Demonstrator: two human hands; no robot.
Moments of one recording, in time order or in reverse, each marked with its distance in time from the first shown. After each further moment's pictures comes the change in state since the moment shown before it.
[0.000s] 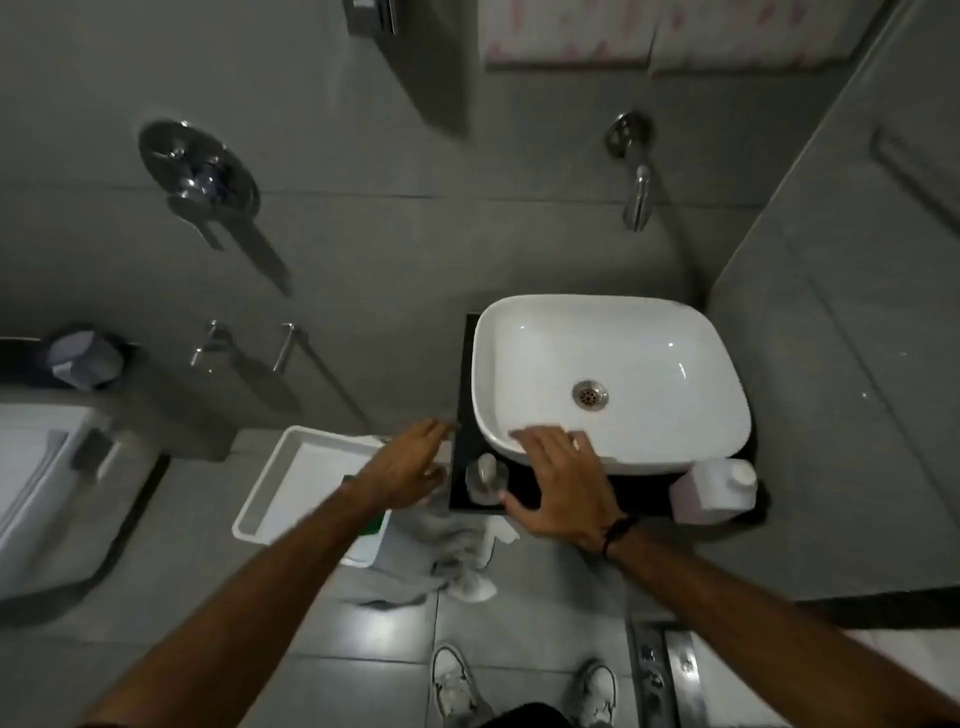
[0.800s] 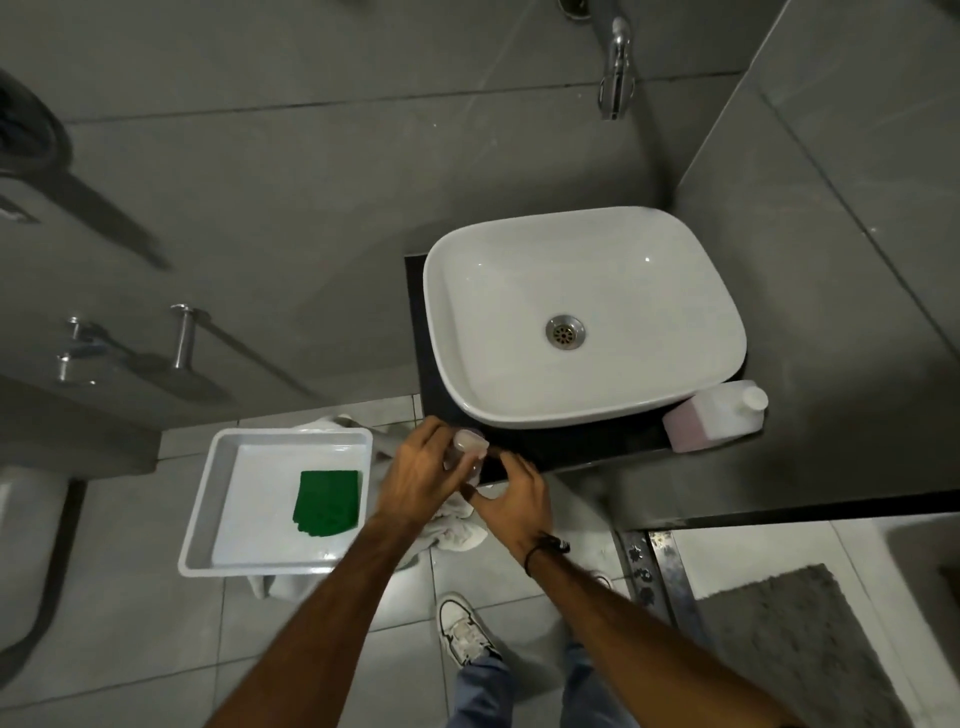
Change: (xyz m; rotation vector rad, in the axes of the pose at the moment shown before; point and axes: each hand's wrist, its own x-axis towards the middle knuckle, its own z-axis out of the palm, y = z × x) left_hand 0.027 -0.002 0.078 -0.198 0.217 0.037; right_hand -0.027 -0.032 0.158 0.442 0.135 0.903
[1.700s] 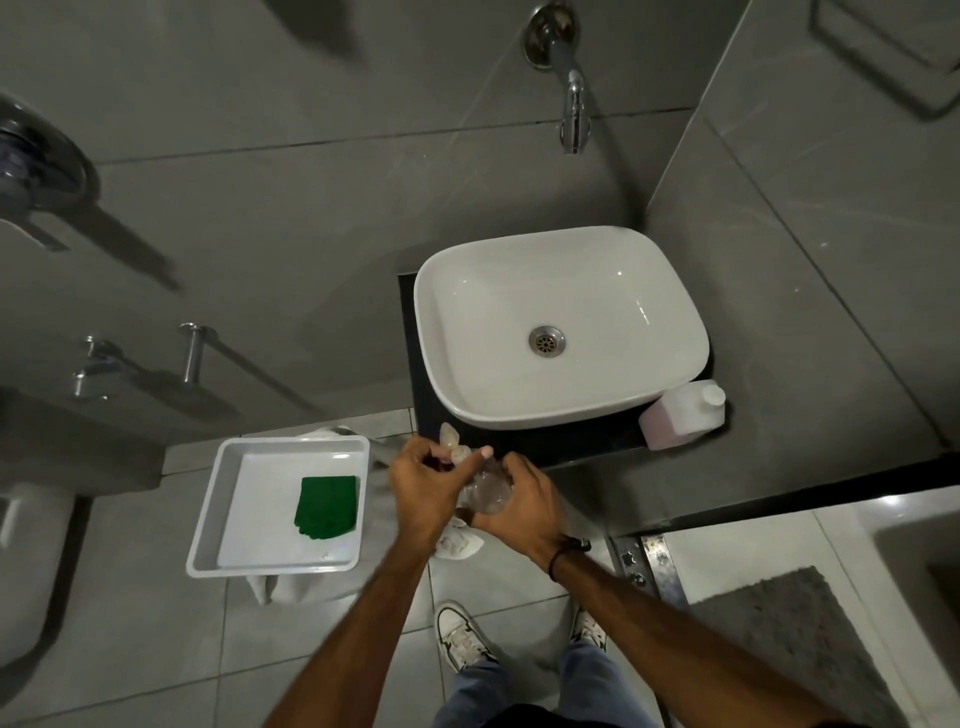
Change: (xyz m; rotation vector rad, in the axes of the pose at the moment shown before) left_hand -0.022 0.038 0.016 -0.623 0.302 -0.540; right_hand -0.018 -0.015 -0.061 -0.127 -0.177 -0.074
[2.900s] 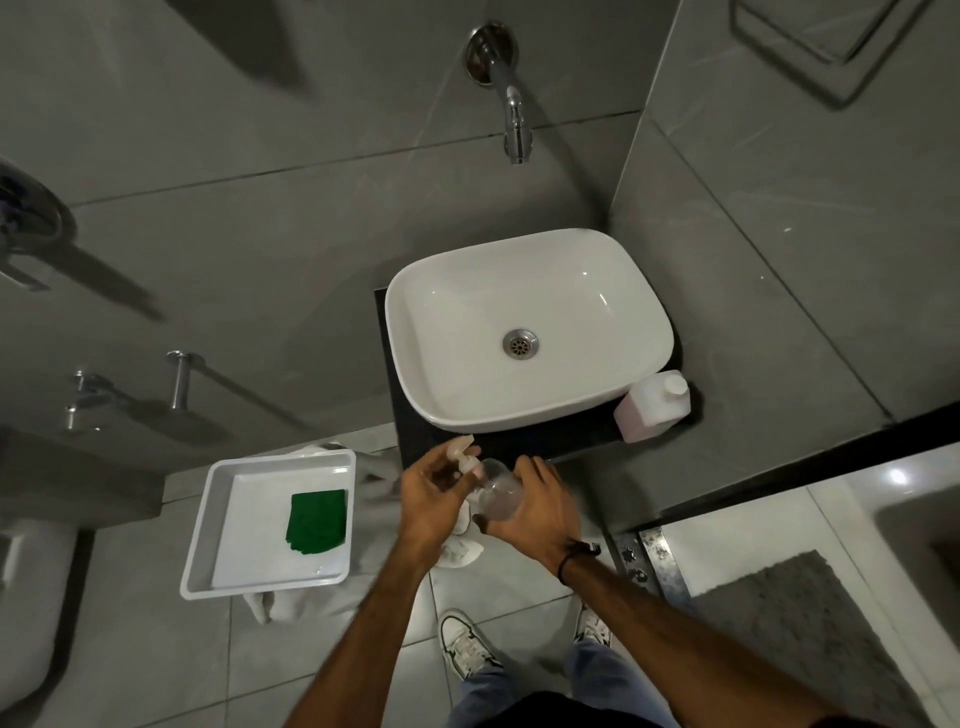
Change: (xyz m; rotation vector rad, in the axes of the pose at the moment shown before) left_hand -0.027 0.015 0.028 -0.257 -0.281 -0.154; right_hand -0.018 0.028 -0.034 -0.168 0.104 -0.017
